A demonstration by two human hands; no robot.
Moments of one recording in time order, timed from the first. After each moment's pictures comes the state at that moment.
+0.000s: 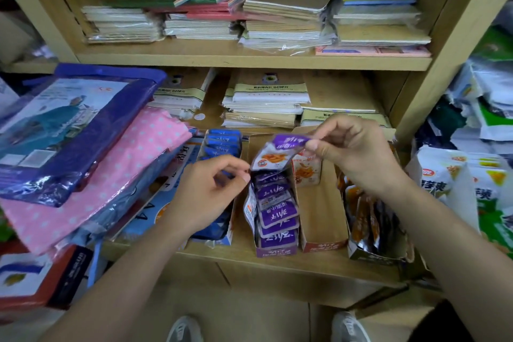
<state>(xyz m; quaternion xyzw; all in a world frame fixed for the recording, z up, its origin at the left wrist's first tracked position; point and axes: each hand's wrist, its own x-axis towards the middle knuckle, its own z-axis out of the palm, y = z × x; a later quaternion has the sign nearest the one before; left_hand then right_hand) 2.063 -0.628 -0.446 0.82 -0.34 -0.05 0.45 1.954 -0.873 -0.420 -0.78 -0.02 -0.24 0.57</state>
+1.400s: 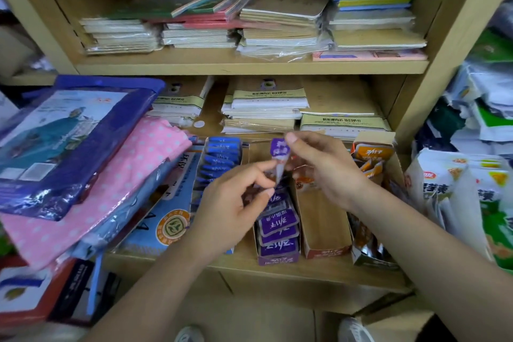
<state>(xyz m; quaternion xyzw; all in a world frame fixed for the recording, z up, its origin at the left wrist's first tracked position) 2.049 -0.648 -0.461 0.75 -0.48 0.02 0.46 1.983 -0.844 -0.437 -0.65 0.13 -0.14 0.74</state>
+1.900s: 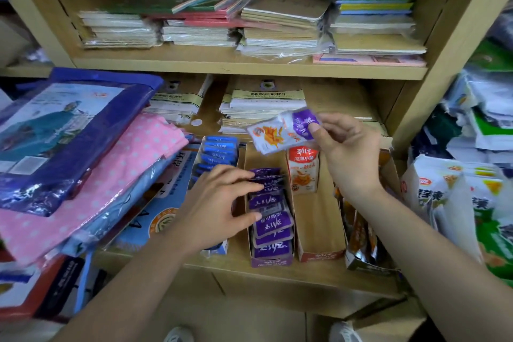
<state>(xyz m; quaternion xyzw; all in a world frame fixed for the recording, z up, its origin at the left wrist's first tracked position) 2.080 -0.635 -0.480 0.83 -0.51 0.04 0.21 1.980 -0.859 -0.431 -0.70 0.13 -0.40 0.58</state>
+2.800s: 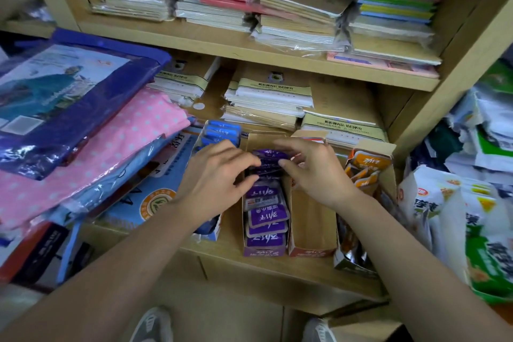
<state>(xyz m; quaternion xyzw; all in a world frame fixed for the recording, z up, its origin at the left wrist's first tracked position) 2.088 -0.654 -0.485 0.79 -0.50 0.26 0.23 1.991 -0.857 -0.455 -0.93 0.01 -0.16 0.33</state>
